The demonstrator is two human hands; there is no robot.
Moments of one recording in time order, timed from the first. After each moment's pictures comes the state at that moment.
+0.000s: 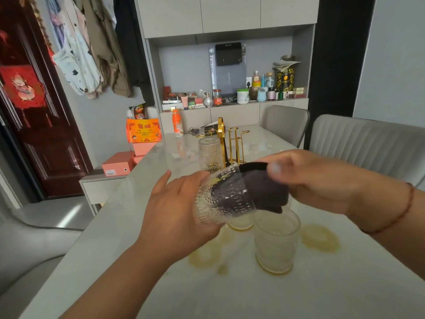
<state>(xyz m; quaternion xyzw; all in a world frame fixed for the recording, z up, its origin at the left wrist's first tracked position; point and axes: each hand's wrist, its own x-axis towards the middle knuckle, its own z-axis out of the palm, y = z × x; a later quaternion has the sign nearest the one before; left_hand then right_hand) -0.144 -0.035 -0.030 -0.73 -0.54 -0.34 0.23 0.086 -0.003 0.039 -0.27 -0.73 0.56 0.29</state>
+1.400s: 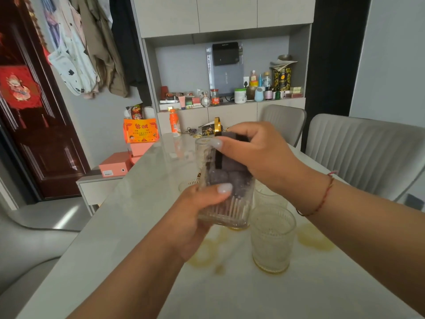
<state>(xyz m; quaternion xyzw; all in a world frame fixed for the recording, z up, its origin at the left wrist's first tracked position) -0.111 -0.033 -0.017 -0.54 -0.29 -0.53 -0.58 0.028 0.010 0.049 -0.27 -0.77 0.27 0.52</state>
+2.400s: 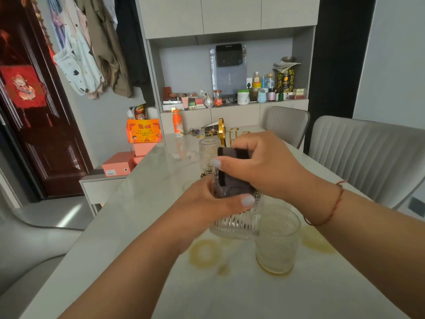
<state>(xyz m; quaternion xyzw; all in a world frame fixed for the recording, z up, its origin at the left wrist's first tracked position) -0.116 -0.035 -0.001 -0.65 -0.38 -0.46 -0.46 0.029 0.000 0.045 -0.30 -0.82 0.17 0.46</state>
